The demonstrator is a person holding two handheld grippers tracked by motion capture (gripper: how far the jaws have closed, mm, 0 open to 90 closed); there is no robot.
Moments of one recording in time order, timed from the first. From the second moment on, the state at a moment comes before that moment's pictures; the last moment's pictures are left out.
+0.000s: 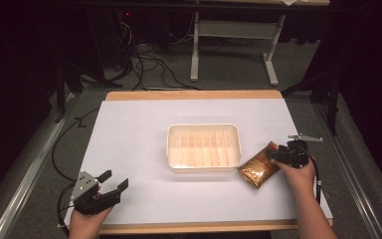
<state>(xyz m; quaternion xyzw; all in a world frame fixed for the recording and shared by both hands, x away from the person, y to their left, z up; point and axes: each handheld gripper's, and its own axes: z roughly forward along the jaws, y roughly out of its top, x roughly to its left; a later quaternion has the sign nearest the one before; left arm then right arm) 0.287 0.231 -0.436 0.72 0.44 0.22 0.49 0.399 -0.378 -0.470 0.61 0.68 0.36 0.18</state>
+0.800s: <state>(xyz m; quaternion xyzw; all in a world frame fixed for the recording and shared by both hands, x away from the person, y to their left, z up) 0.285 0.223 -0.434 0.73 0.43 0.22 0.49 0.374 -0.362 -0.461 0.56 0.72 0.36 0.19</state>
